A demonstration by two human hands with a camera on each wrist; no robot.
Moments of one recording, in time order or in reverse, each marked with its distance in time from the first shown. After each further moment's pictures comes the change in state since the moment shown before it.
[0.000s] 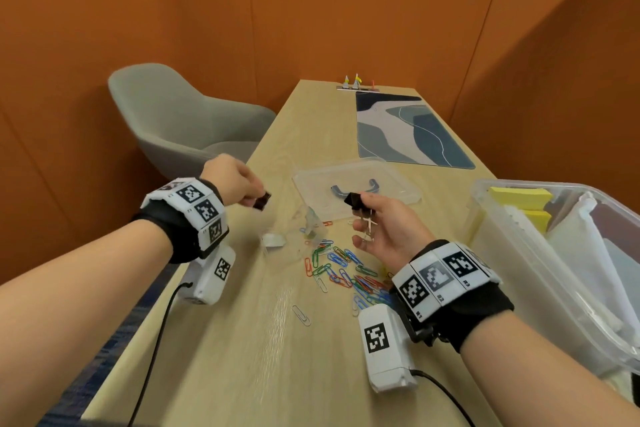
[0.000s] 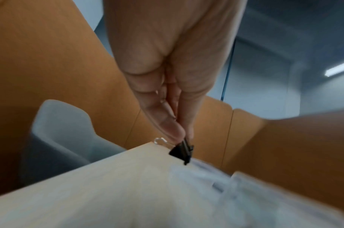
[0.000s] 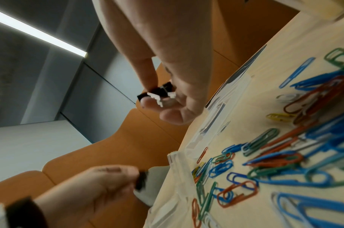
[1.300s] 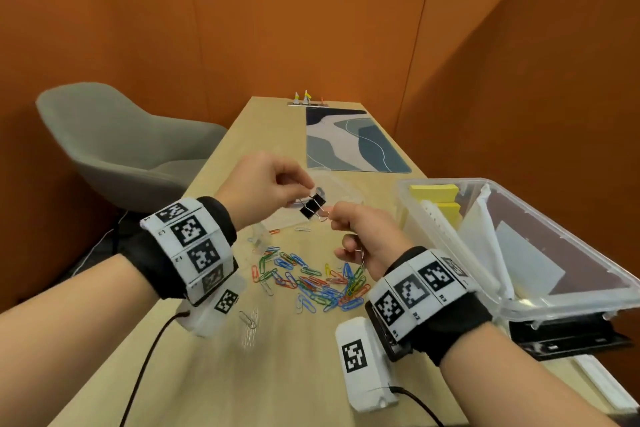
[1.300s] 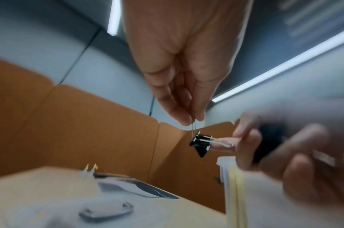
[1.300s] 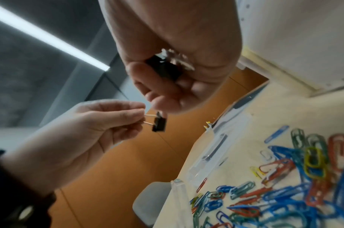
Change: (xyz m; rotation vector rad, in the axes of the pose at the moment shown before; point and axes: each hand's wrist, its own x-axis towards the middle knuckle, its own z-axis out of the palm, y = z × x) left_hand -0.087 0.095 0.050 -0.034 -0.131 0.665; right_hand -0.047 -0.014 -0.034 -0.202 0.187 -0.118
